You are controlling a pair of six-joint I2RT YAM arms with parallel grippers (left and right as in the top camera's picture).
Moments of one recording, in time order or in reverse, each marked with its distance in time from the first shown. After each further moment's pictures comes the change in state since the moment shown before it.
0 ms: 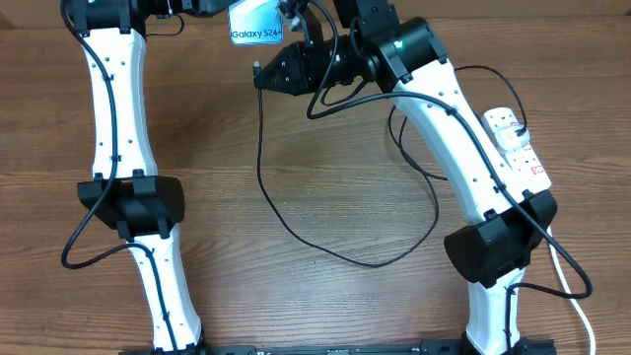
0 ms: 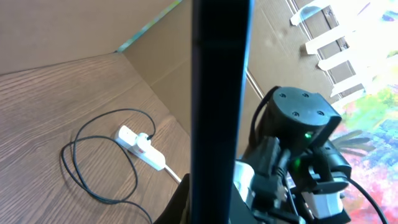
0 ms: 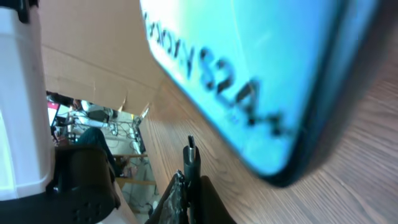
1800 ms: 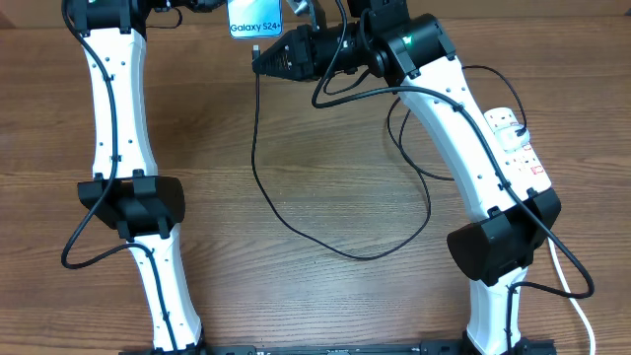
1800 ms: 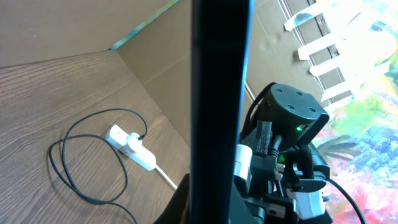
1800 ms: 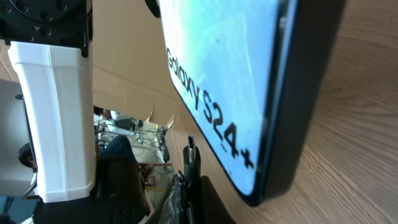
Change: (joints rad) left arm 0.000 0.000 0.000 0.127 0.016 -0.170; right arm -0.021 0.000 0.000 0.119 -0.101 0.106
